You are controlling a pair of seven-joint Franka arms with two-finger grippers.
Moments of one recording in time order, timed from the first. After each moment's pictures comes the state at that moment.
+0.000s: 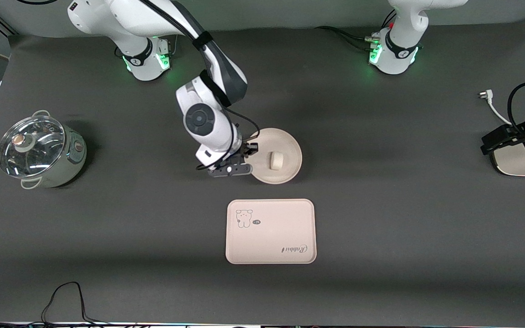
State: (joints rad) left arm -0.04 0.04 0.05 -1.59 0.02 1.68 -0.13; right arm 0.83 0.49 -0.22 -1.68 0.38 2.14 0.44
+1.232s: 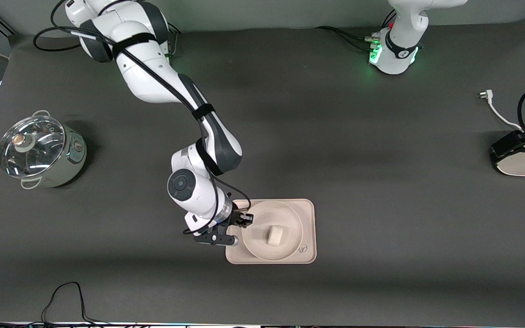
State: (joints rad) left arm -0.01 0.06 0.06 -1.57 0.02 1.73 -0.13; right arm 0.63 0.99 -0.20 -1.11 0.43 2.29 0.44
